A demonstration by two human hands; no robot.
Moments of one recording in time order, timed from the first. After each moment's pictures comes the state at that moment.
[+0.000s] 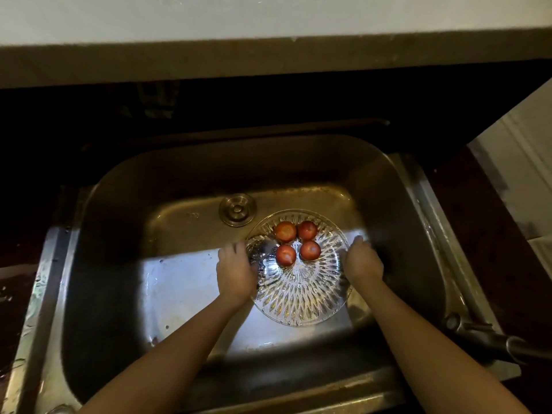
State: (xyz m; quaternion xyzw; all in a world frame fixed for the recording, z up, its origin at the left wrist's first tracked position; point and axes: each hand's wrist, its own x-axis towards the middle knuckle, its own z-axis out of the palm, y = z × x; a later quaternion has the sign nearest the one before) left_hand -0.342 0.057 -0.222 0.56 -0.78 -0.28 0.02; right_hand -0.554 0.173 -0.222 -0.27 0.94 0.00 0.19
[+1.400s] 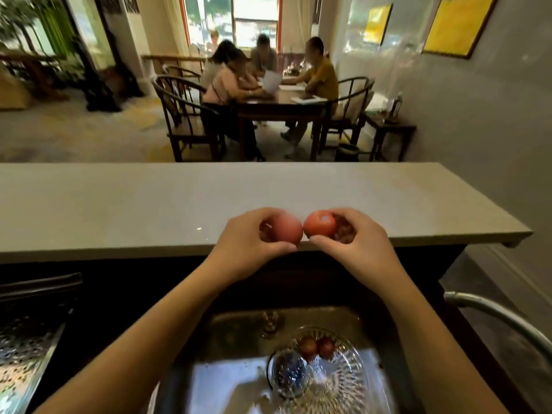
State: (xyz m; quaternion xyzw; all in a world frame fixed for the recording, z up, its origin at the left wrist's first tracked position) left_hand -0.300 -0.006 0.181 0.32 -0.85 -0.31 0.27; right_hand -0.456 0.102 0.182 -0.51 0.73 -0.45 0.10
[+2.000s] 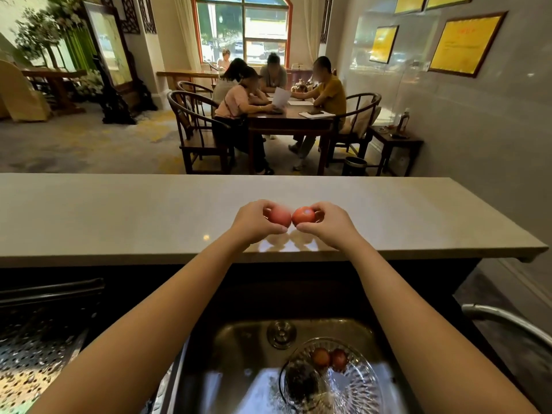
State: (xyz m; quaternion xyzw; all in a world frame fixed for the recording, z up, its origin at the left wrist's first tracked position) left_hand -0.328 -0.093 0.160 0.43 -0.80 -0.37 0.21; right_hand -0.473 -0.011 0.154 -0.49 0.78 -0.36 0.17
